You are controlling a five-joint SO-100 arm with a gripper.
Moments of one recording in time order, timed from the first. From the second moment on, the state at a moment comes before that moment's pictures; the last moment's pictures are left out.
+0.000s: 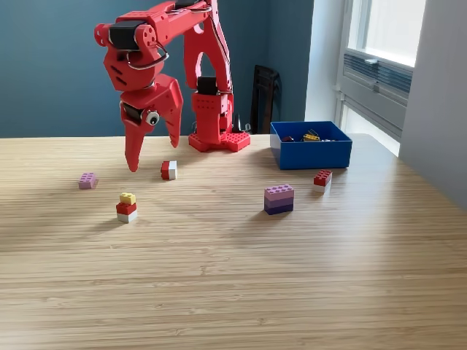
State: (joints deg) arm 29.0 78.7 85.9 97.3 22.1
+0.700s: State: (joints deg) arm 35.2 79.7 97.6 93.2 22.1
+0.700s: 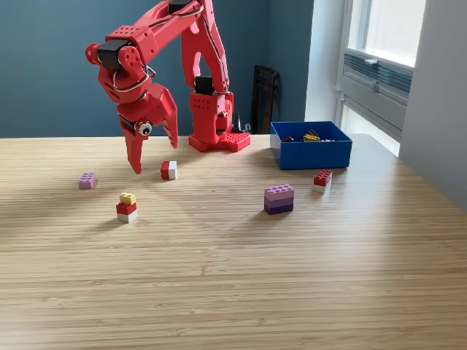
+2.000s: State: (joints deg) arm 35.9 104.2 123.8 72.3 15.6
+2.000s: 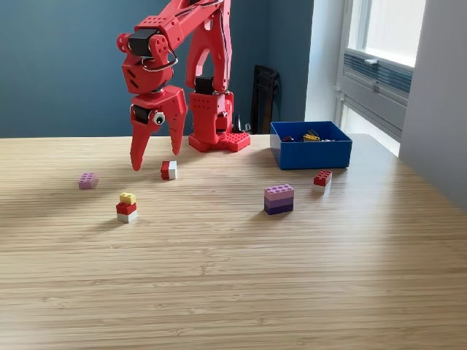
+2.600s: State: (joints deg) arm 33.1 104.2 129.4 62.3 18.4
